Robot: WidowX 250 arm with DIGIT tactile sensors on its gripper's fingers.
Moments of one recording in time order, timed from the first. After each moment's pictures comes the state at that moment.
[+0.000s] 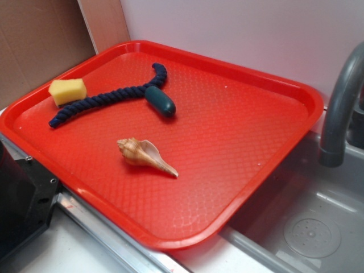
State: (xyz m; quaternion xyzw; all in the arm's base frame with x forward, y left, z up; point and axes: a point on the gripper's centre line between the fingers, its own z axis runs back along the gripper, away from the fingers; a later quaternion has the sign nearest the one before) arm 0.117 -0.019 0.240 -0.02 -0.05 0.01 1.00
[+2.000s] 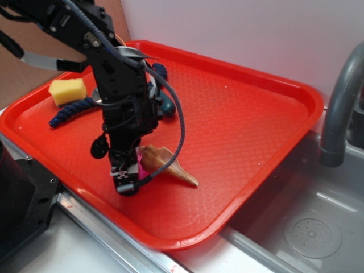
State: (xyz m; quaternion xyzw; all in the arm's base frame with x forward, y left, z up) arm 0.148 -0.086 0.023 0.02 0.01 -0.34 0.94
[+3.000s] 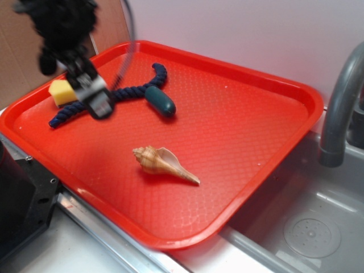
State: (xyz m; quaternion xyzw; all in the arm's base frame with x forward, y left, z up) arm 0.158 -0.067 0.092 -0.05 -0.08 -0.23 0.97
